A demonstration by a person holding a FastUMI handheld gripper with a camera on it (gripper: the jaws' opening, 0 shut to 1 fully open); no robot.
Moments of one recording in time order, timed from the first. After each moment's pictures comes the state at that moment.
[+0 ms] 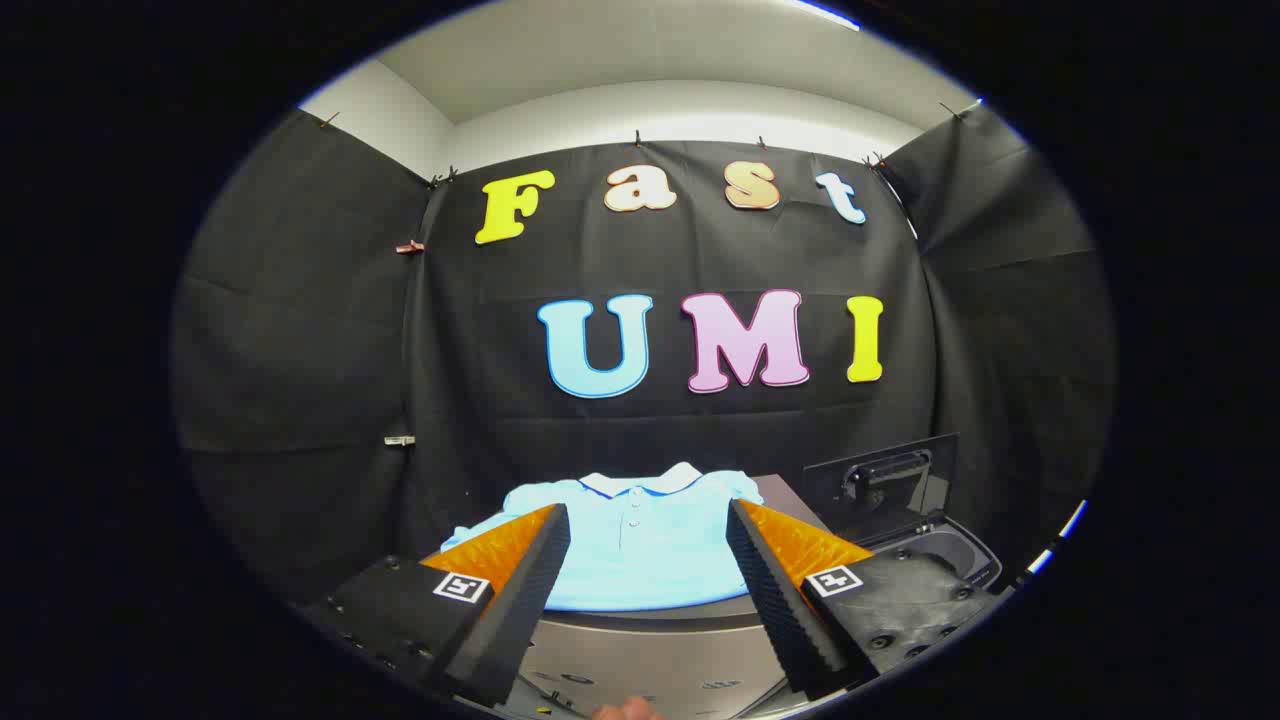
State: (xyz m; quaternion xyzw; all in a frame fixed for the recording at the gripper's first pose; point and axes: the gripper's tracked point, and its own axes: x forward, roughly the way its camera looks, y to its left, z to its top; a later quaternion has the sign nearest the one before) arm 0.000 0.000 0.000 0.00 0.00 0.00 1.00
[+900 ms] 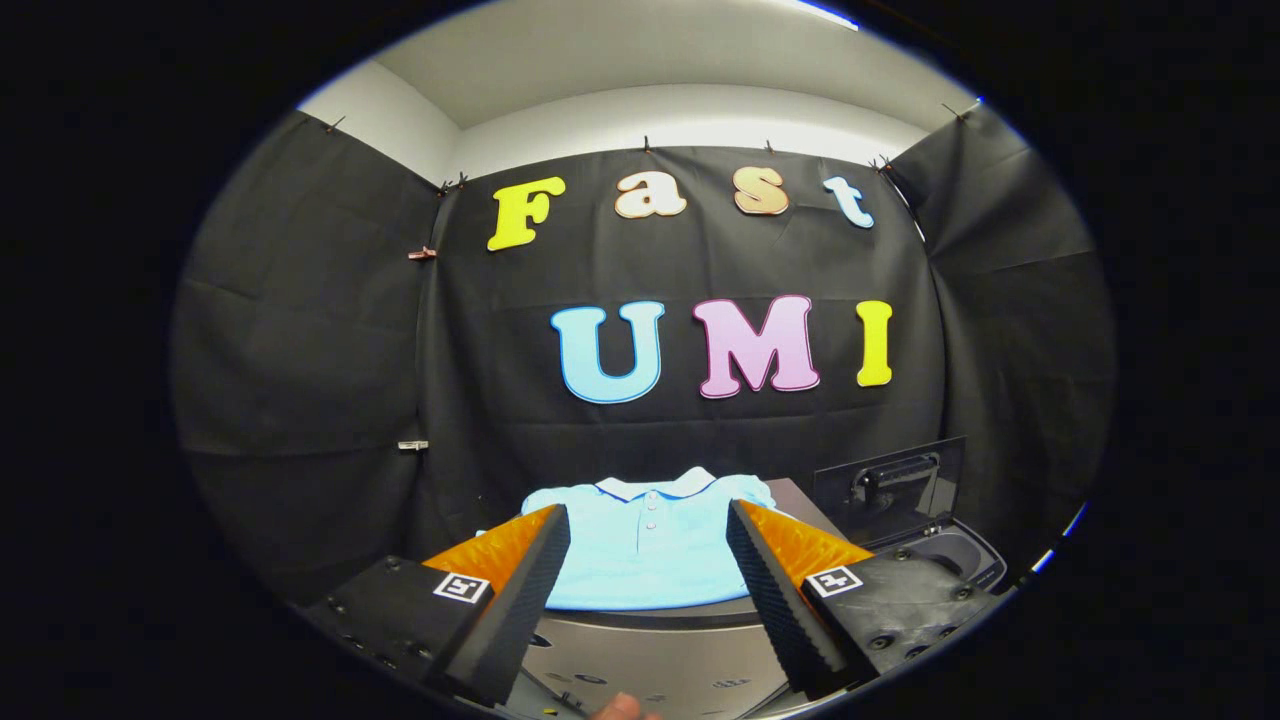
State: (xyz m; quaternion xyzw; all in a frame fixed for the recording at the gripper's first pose) arm -0.012 0.016 0.006 0.00 0.00 0.01 1.00
